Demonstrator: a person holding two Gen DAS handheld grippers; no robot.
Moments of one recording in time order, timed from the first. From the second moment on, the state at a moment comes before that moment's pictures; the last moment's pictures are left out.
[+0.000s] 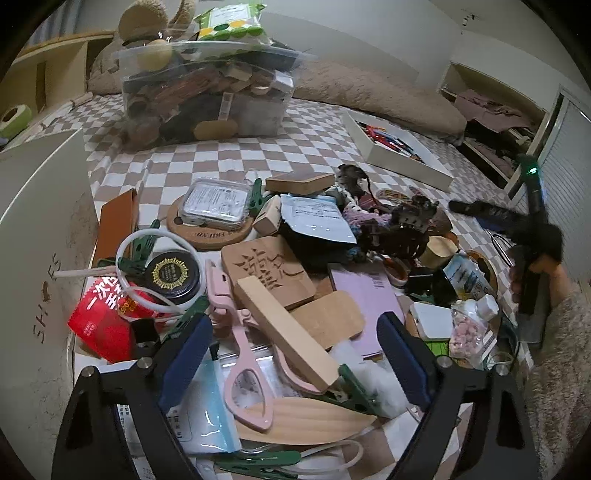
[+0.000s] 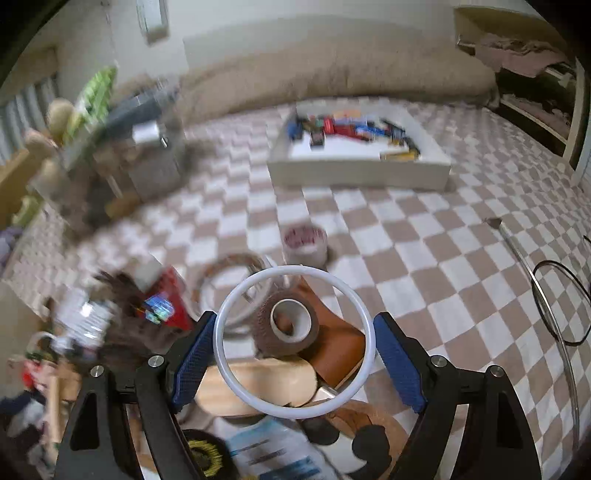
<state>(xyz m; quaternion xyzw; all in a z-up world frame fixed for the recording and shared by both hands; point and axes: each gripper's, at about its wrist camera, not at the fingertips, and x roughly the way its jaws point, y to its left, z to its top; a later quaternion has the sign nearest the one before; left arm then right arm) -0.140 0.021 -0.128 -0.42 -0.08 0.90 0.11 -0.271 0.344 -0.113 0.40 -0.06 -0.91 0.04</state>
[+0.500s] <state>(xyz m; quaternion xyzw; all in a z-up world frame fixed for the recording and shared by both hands) -0.155 0.026 -0.146 -0.45 -0.07 0.88 0.11 -0.226 0.329 -0.068 0.34 -0.16 -0.92 0.15</state>
